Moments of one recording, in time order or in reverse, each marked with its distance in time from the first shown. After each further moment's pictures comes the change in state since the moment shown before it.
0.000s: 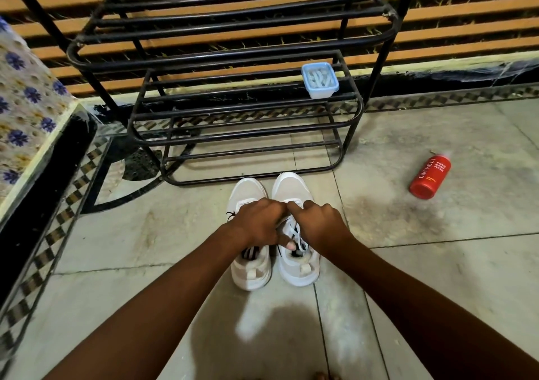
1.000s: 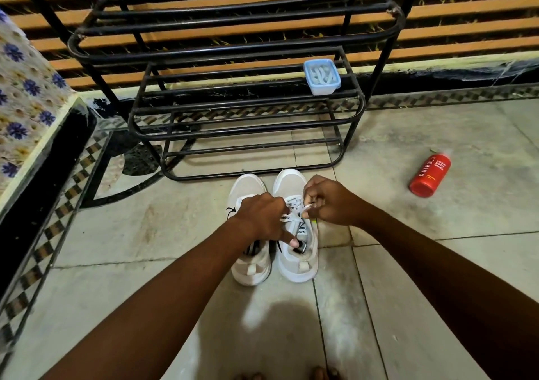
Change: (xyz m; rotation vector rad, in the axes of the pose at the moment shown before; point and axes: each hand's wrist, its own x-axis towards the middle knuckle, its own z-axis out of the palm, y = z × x) left_hand 0.014 0.002 0.009 0.134 -0.050 -0.121; right_hand 0.026 0.054 -0.036 0.856 -0.392 0.083
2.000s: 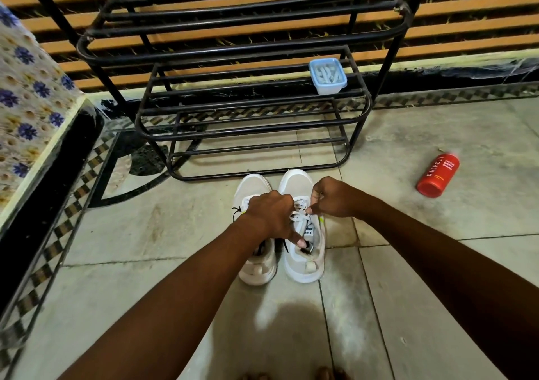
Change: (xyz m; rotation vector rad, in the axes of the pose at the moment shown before) left_hand -0.008 0.014 -0.017 -0.005 -0.032 -0.057; right_hand 0.024 -0.009 -0.001 -0.054 -0.138 0.355
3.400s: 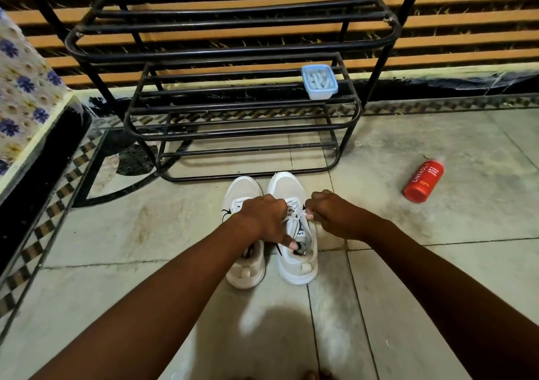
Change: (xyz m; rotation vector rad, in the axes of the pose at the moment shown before) left_hand -0.001 0.006 -0.007 -0.009 -0.065 0.030; right_hand -0.021 0.040 0.009 -0.353 0.060 -0.503
